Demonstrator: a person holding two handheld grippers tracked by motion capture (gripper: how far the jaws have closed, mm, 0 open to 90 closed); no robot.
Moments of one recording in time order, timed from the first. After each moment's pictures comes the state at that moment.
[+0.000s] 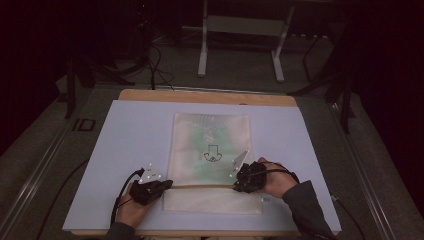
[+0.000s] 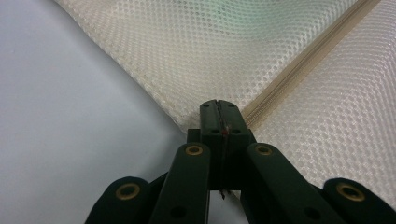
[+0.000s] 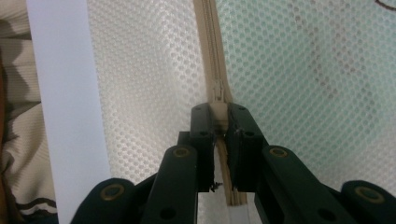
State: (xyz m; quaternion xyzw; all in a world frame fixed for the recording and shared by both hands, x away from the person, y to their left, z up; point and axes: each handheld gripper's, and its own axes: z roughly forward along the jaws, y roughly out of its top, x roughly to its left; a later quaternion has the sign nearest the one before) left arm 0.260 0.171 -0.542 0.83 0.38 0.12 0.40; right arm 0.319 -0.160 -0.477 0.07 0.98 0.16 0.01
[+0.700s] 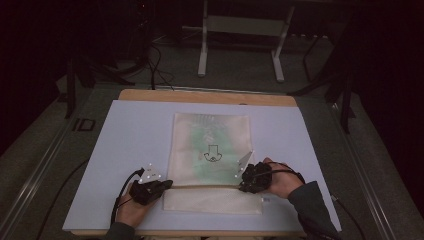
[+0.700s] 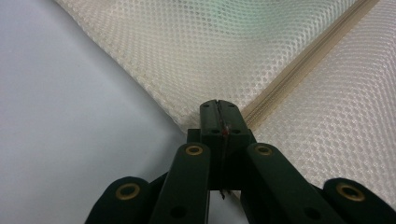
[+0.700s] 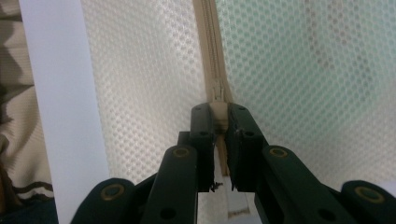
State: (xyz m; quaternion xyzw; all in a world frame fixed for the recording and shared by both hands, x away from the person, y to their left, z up) left arm 0.261 0.172 -0.542 0.83 0.38 0.12 0.40; right arm 0.319 -0.175 -0.477 0.08 0.99 0.15 0.01
